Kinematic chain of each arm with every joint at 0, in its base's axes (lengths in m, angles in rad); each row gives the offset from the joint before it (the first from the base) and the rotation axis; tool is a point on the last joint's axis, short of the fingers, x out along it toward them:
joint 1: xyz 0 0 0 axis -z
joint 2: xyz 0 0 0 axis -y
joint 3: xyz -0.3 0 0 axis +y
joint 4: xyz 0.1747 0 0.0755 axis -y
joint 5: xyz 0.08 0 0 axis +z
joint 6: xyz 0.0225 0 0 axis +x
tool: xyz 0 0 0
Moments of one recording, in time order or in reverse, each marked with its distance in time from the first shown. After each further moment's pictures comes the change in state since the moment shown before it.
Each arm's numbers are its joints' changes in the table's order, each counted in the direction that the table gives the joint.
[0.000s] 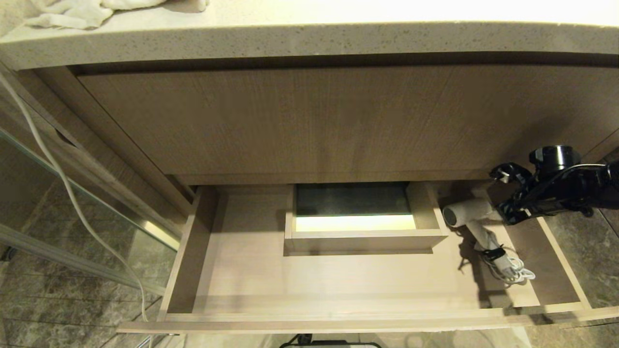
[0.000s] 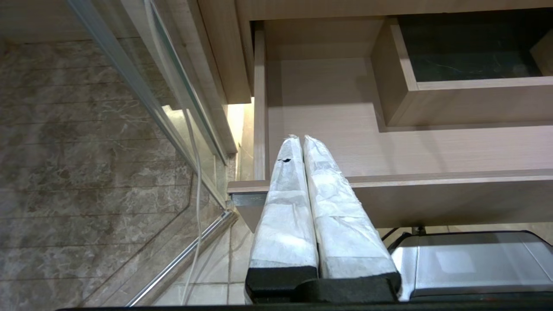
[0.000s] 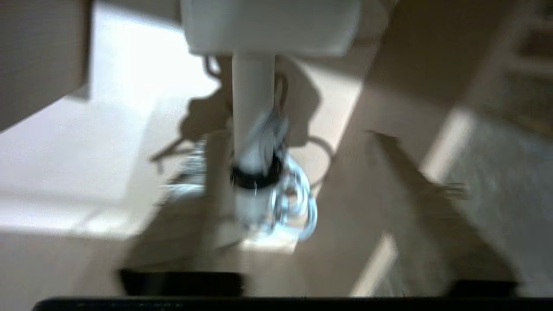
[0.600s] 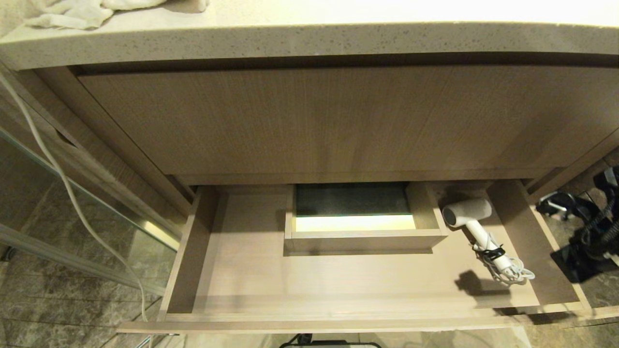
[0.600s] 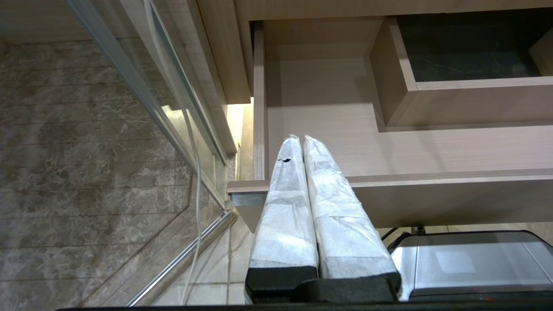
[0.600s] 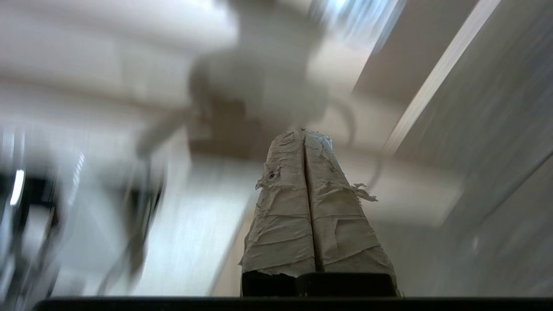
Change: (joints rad) left arm 0.000 0.000 0.000 0.000 0.000 0.000; right arm -0.006 0.537 0.511 -0.270 -0.024 -0.008
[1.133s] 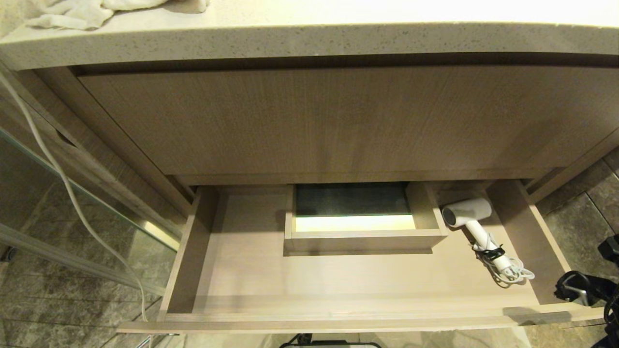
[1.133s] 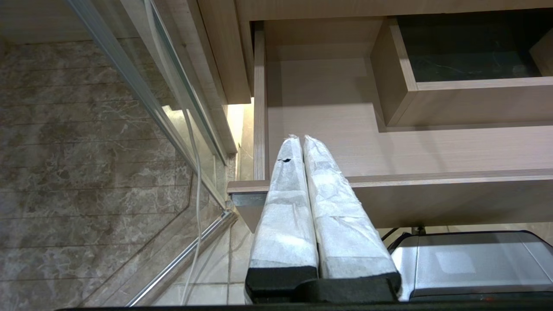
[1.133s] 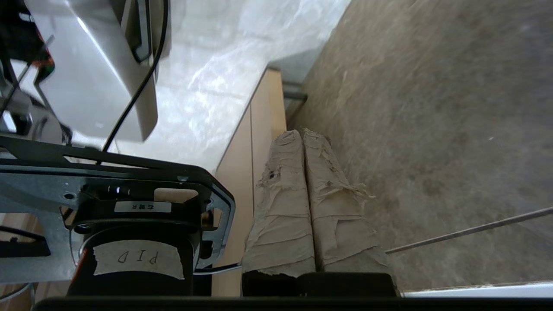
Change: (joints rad) left arm 0.000 0.000 0.000 0.000 0.000 0.000; right arm 0.001 0.055 0.224 -0.250 -0.171 0.005
